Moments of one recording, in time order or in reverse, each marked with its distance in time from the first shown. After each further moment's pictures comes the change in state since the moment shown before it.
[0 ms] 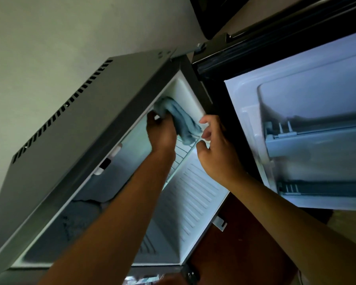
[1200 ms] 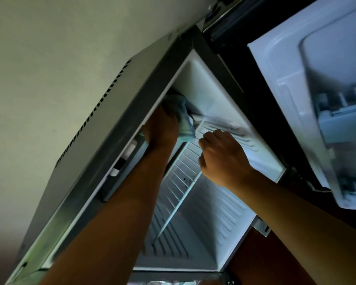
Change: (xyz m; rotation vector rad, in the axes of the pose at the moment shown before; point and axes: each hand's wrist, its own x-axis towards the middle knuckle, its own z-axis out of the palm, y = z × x) left_hand 0.052 0.003 -0.040 1.150 0.220 0.690; right_hand 0.009 0.016 0.067 -0.624 -0.202 -0.369
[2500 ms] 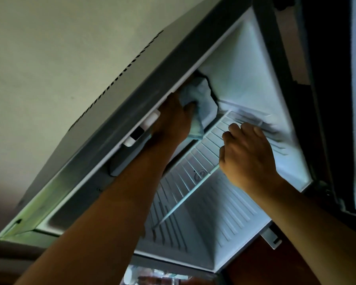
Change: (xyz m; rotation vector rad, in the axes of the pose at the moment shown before) left_hand -0.010 -0.044 0.001 0.072 -0.174 -0.007; right_hand -0.004 0.000 0.022 -0.183 0.126 -0.026
